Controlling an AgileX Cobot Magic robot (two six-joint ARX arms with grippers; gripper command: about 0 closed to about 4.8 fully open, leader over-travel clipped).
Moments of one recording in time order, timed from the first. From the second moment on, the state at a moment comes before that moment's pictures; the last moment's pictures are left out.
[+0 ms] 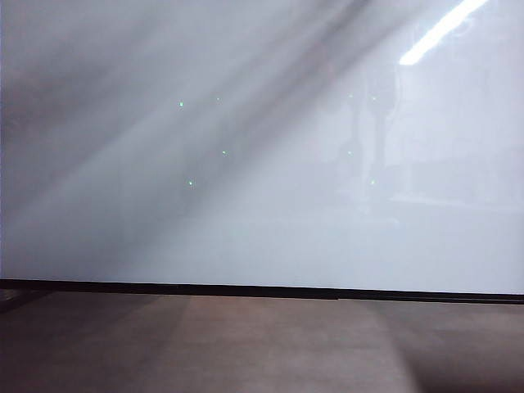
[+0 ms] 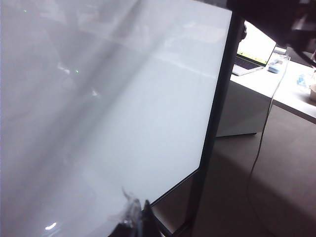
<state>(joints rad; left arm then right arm) -0.63 1.29 1.36 -0.17 0.18 0.03 0.18 1.35 1.51 -0.12 -0.03 -0.13</state>
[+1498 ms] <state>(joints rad) -0.63 1.29 1.36 -0.20 0.18 0.10 0.18 1.39 1.54 -0.15 0.04 -0.24</state>
